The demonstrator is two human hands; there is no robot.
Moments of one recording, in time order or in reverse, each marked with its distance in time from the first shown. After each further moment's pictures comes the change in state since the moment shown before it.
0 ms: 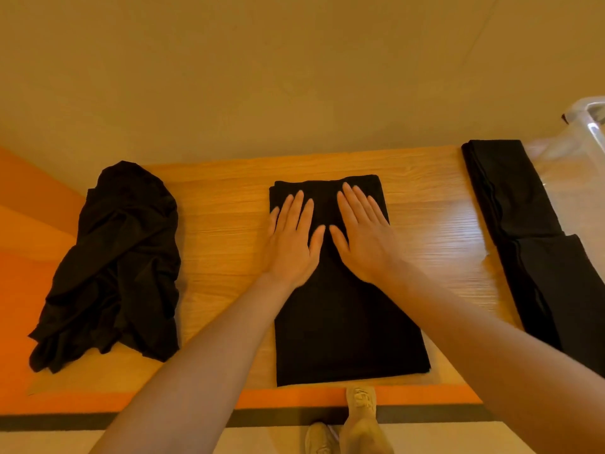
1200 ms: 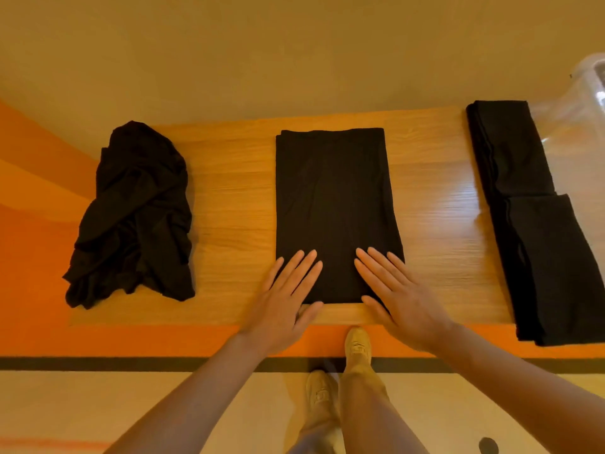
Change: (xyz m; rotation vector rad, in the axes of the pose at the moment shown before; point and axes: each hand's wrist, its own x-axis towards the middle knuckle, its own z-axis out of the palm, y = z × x) left_hand -0.164 -0.010 0.004 0.013 -0.221 0.285; right_hand -0.163 0.027 0.001 0.015 -0.226 -0.301
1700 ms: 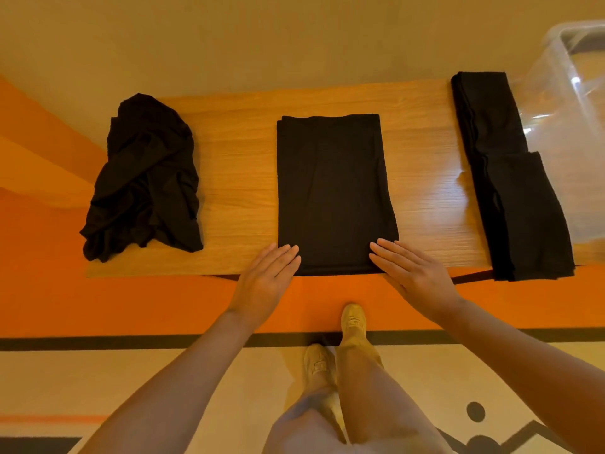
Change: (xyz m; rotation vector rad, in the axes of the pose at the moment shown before) left_hand -0.056 -0.002 0.009 0.104 0.335 0.180; right_hand -0.061 -0.001 0.015 -0.045 0.271 -0.137
